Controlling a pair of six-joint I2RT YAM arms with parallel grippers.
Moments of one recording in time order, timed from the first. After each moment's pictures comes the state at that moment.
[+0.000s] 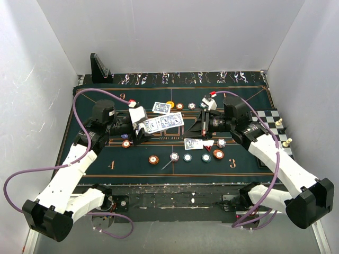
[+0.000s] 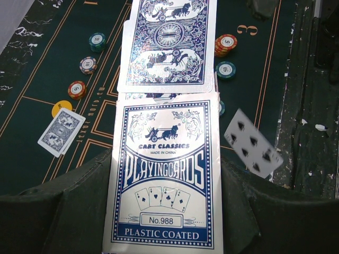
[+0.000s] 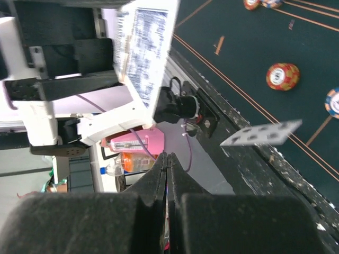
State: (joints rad) left arm -0.38 1.00 0.99 -0.48 0.79 0.52; right arm 0.54 1.11 0.98 -0.31 -0.83 0.94
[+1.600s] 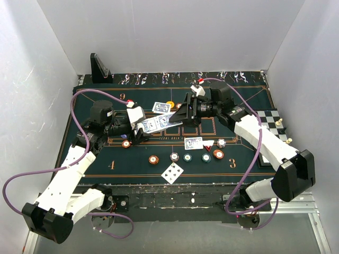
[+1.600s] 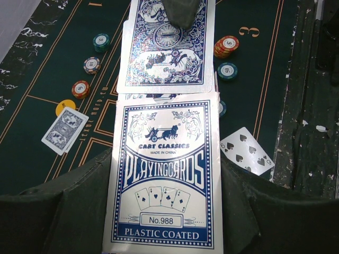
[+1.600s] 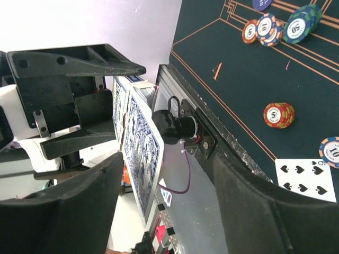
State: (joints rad) left arm -0.36 0.98 0.99 -0.48 0.79 0.51; right arm 0.55 1.38 1.19 -0.27 -0.81 0.91
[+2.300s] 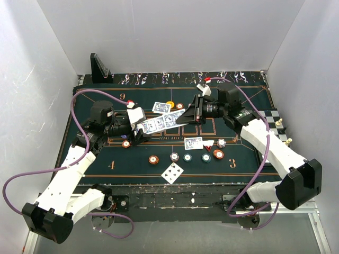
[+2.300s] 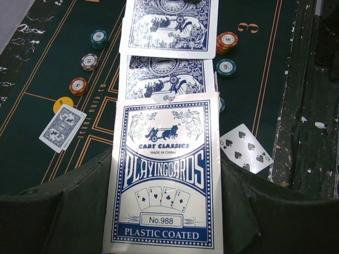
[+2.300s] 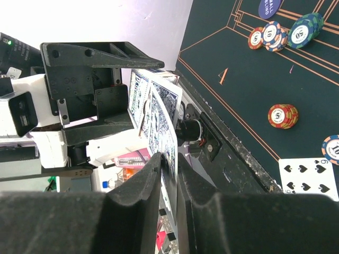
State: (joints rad) left arm -0.36 0.98 0.99 -0.50 0.79 0.53; right arm 0.53 1.31 1.15 -0.26 -0.82 0.94
